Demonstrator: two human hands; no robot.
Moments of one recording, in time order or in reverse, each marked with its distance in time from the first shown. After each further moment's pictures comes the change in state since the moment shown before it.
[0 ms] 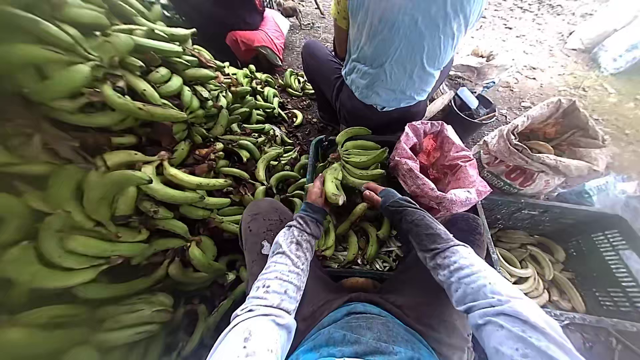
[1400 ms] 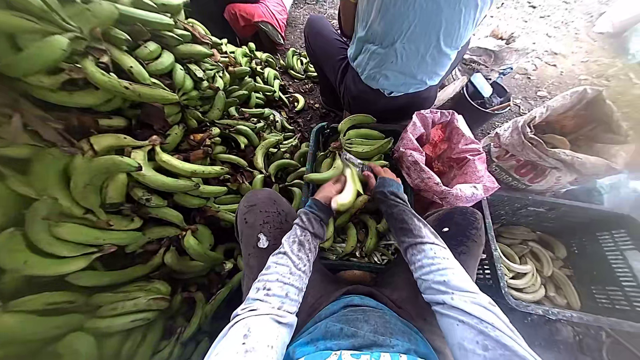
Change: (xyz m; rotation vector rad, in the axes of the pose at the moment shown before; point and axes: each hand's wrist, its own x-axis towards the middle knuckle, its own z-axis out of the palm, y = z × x) left_hand -0.016 -0.009 0.002 0.481 -0.309 0.029; right_hand 0.012 -0.039 -0.005 -0.517 0.167 0.422
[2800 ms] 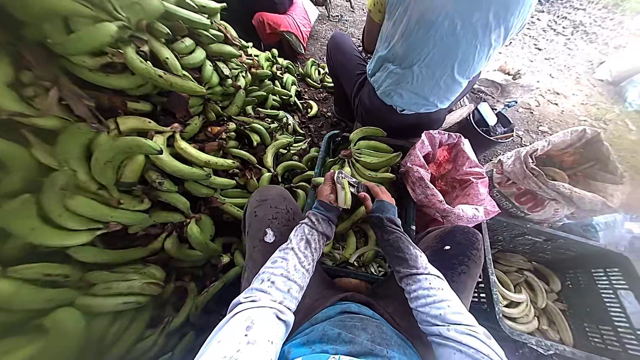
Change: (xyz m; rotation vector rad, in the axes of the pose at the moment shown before) left_hand 0.017 -0.001 0.004 -0.803 0.366 0.017; right_hand -0.033 -0.019 0.020 0.034 0.041 -0.168
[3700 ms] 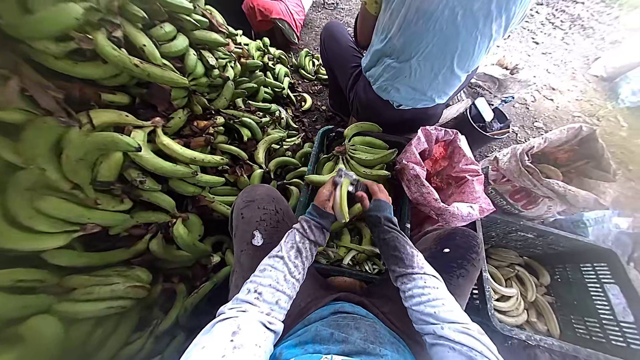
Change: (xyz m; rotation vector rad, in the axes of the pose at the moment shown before) left_hand -0.033 0.010 0.002 0.087 -0.247 -0.095; right_hand 0.001 0.007 -0.002 0.037 0.038 0.026
